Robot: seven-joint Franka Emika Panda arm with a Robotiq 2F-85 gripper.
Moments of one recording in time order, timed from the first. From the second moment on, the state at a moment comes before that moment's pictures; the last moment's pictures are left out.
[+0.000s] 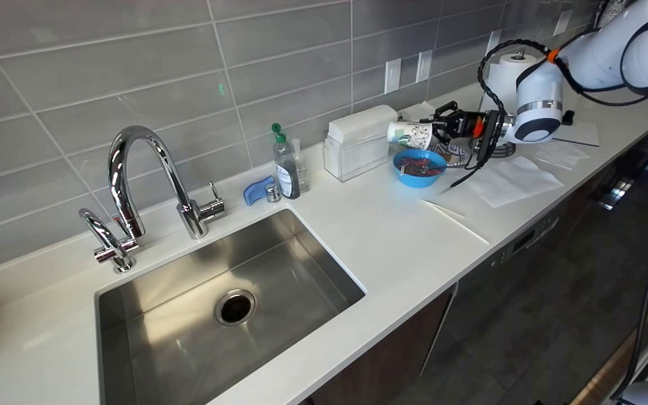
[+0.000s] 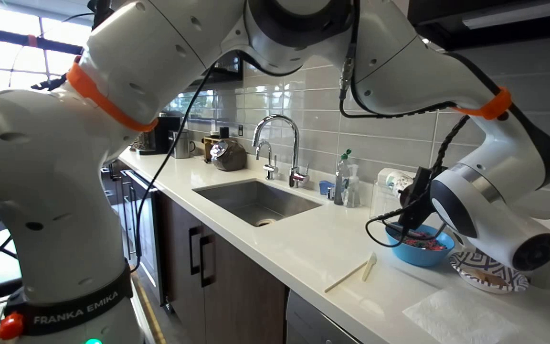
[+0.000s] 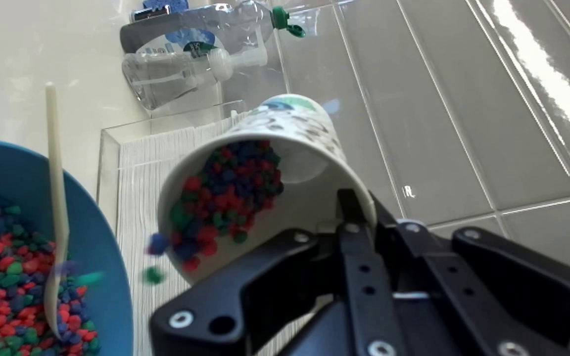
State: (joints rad) arm -0.42 0.79 -0.16 -1.63 1.79 1.57 -0.64
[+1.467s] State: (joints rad) arm -0.42 0.88 -0.16 -1.54 1.92 1.52 -0.69
